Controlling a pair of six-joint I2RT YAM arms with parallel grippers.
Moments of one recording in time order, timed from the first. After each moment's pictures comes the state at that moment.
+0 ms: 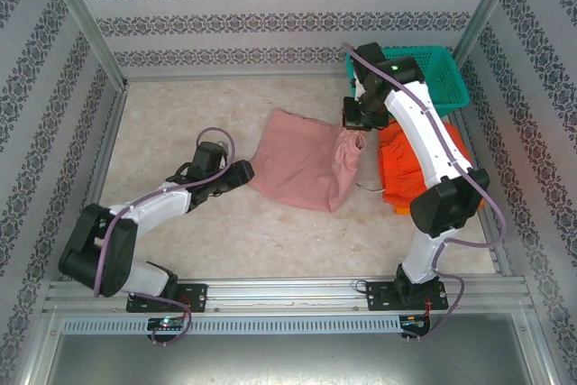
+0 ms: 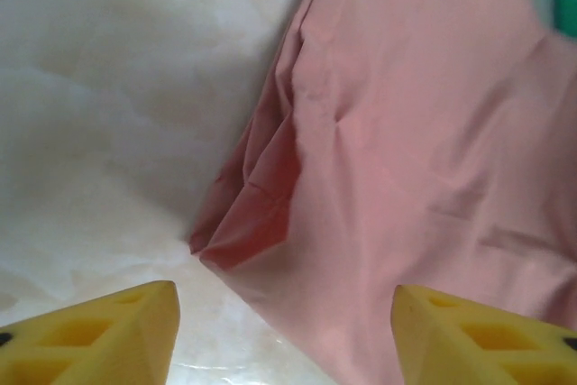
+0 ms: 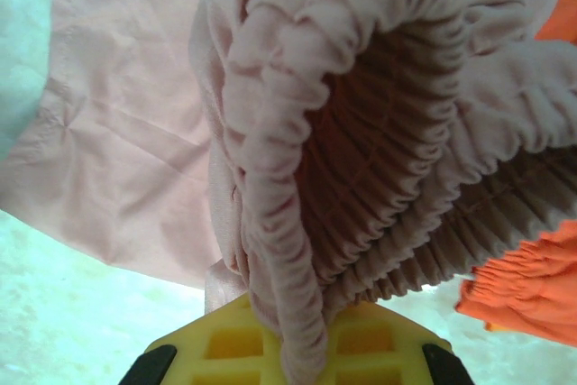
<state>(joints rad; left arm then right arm) -0.36 1.43 0.68 -0.05 0.18 -0.76 0.33 1.84 2.05 -1.49 -0.06 0.39</state>
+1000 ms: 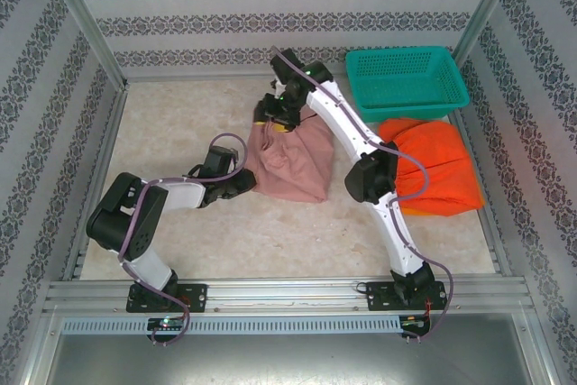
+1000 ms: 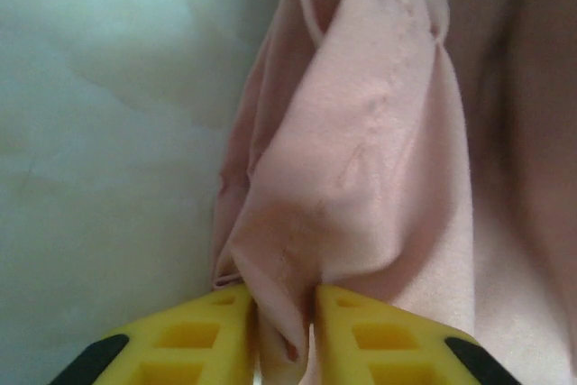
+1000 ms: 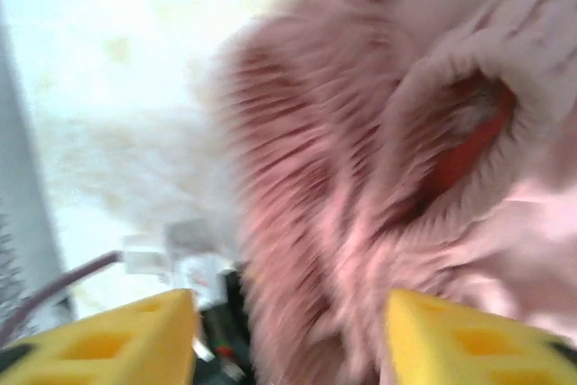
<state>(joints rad) -0.36 1.66 0.67 0.14 0.26 -0.77 0.56 2.47 2.66 -1.29 -0.45 0.70</state>
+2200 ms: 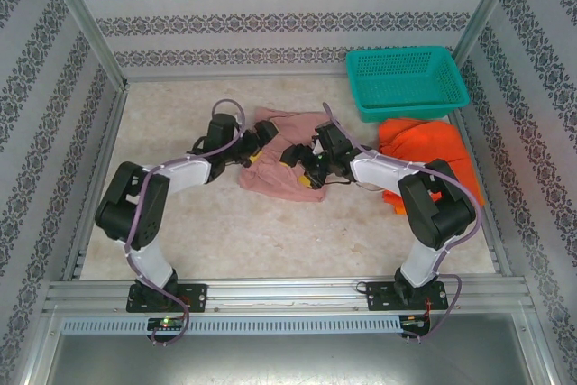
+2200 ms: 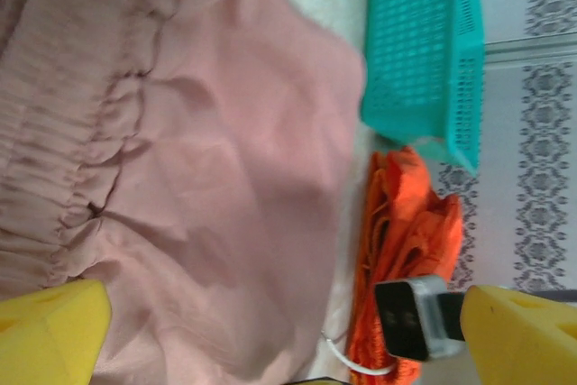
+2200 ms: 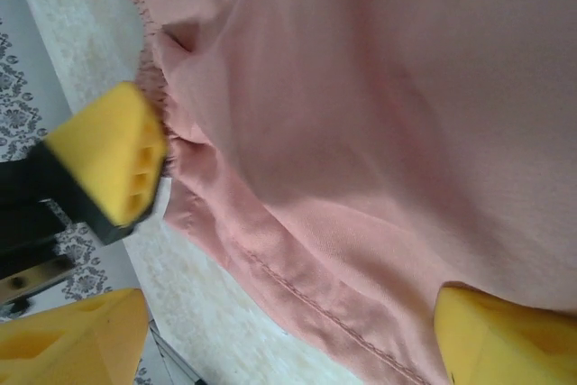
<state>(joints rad) -0.35 1.77 0.93 0.29 0.42 -1.10 0.50 1.75 1.00 -0.11 -0.53 1.10</state>
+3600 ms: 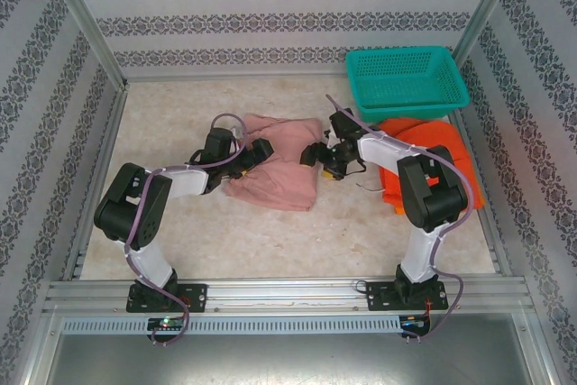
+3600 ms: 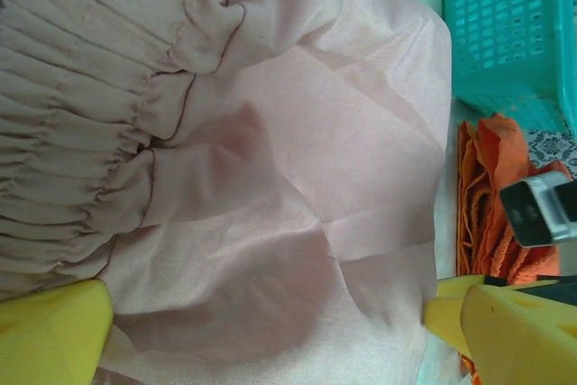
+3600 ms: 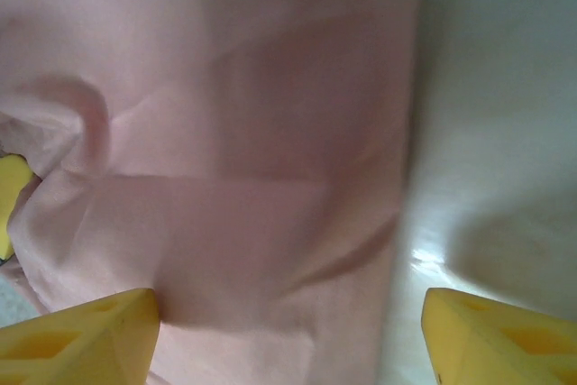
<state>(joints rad) -0.33 1.75 0.81 0.32 0.38 -0.89 0.37 1.89 1.20 -0.48 -0.49 0.67</state>
